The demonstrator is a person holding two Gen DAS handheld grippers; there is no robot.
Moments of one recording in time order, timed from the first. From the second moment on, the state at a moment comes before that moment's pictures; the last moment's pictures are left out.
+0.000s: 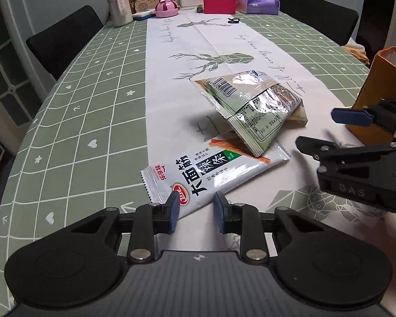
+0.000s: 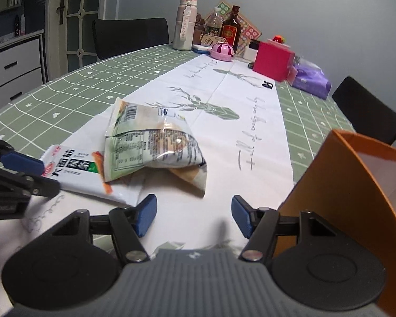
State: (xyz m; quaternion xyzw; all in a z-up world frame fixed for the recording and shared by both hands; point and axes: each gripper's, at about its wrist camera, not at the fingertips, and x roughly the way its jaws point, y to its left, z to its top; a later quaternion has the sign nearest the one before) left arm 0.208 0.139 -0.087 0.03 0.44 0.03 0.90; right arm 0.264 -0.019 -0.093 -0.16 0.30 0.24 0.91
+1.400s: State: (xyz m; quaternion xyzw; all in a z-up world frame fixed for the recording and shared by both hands) left arm 0.171 0.118 -0.062 0.07 0.42 -0.03 0.90; right arm 0.152 -0.079 -0.069 -0.10 0.31 0.26 0.91
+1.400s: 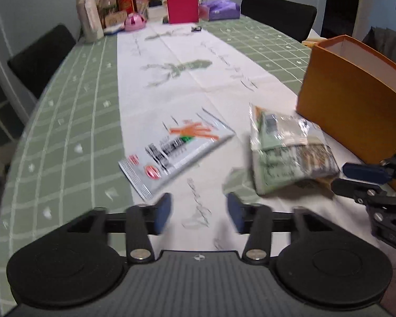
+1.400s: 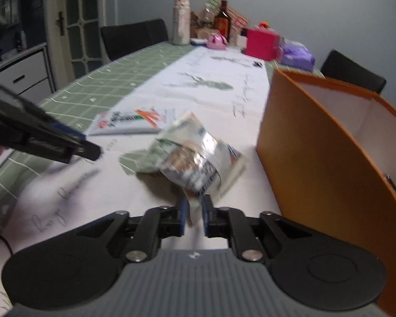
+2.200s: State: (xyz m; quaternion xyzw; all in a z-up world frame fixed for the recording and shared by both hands) left arm 0.269 0.134 -0.093 0.05 0.46 -0.05 0.88; right arm 0.229 -0.065 -0.085 -0.05 0.32 0.26 0.91
